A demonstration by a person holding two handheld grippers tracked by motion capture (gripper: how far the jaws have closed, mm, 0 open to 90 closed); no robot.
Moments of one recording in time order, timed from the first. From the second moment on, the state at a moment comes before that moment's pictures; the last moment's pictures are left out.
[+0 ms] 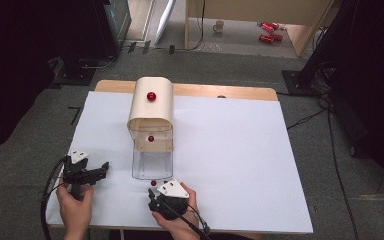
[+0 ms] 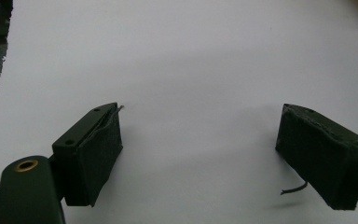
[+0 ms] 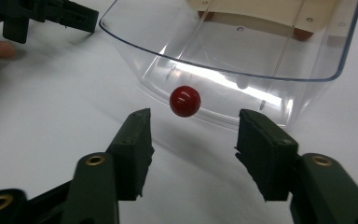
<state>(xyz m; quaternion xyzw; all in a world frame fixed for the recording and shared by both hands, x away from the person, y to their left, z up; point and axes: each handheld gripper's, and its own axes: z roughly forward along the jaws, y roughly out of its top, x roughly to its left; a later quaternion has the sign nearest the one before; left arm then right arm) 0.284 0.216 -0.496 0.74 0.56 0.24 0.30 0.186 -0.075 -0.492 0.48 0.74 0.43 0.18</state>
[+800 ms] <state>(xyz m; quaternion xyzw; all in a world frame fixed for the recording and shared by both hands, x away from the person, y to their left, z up) 0.284 0.216 -0.496 0.74 0.56 0.24 0.30 0.190 -0.066 -0.490 0.49 0.74 0.43 0.17</state>
